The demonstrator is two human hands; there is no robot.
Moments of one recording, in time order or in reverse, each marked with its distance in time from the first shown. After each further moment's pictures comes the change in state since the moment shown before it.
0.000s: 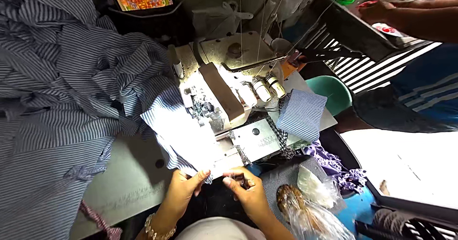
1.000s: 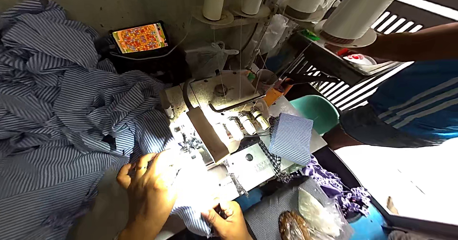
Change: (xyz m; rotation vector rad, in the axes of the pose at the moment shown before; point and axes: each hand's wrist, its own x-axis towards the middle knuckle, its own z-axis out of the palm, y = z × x) left_hand 0.056 0.068 -0.007 1.514 0.433 1.046; right_hand 0.022 -0.007 0.033 0.103 -0.099 -0.068
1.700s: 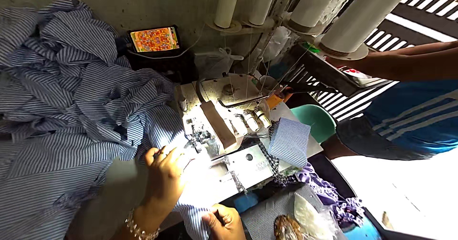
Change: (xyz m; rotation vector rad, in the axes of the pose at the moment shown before) left_hand 0.001 0.004 0.009 -0.118 0.074 0.094; right_hand -0.022 -0.006 0.006 -0.116 -0.034 -0.020
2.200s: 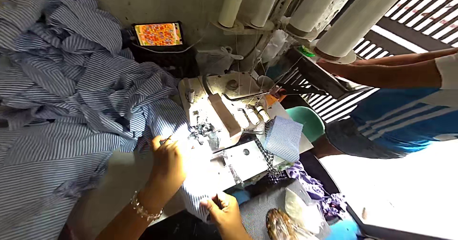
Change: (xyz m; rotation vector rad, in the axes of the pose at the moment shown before) left_hand 0.010 -0.001 -0.005 -0.083 -0.141 -0.059; right_hand 0.003 0.005 0.004 -0.050 0.077 0.104
